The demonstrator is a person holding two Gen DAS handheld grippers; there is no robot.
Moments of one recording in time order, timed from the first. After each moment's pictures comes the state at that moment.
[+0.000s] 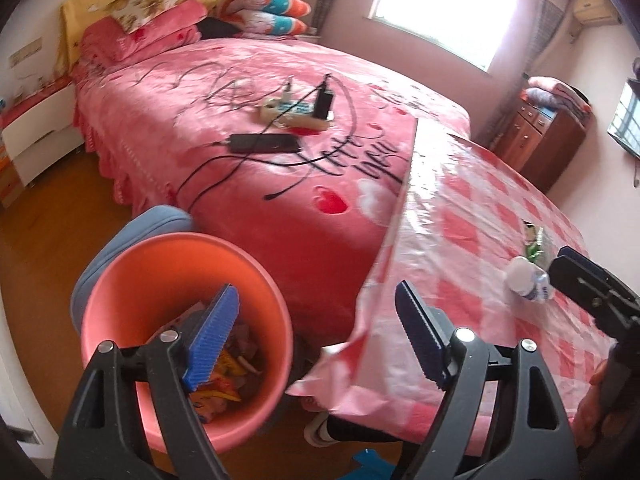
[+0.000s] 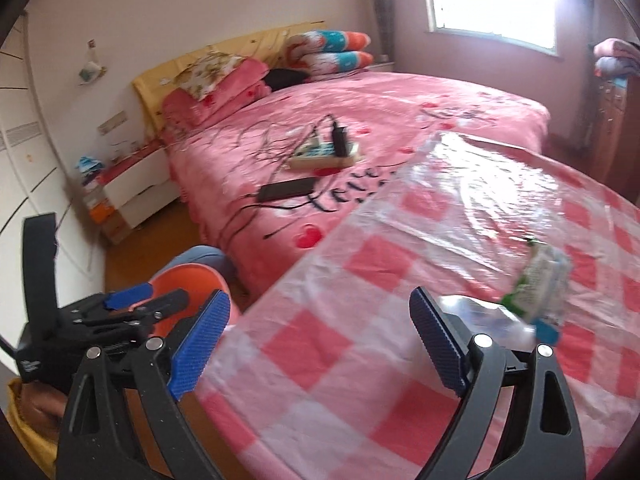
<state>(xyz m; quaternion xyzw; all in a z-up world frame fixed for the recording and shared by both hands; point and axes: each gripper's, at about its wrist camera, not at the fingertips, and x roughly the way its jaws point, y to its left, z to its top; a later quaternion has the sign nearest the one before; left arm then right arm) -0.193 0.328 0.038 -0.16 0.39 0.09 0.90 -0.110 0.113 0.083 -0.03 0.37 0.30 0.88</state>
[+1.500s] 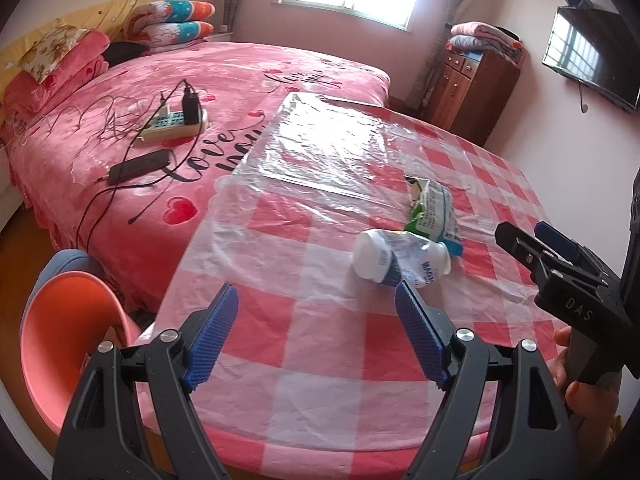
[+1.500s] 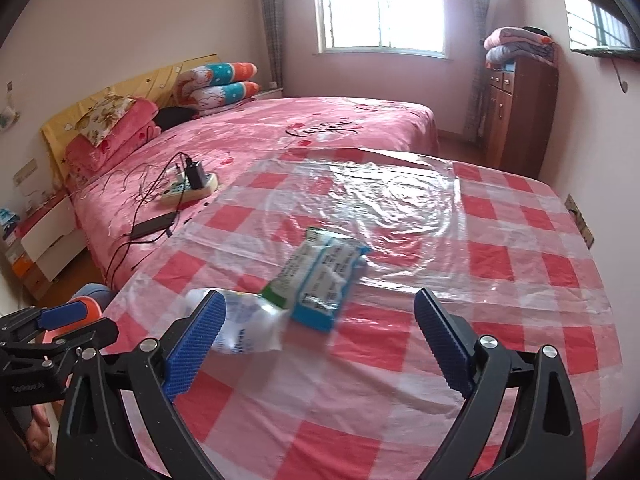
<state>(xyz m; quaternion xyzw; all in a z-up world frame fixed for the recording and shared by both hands) -0.145 0.178 0.058 -0.09 0.41 -0.02 0.91 -0.088 -0.039 0.075 0.00 0.34 0.12 0.93</state>
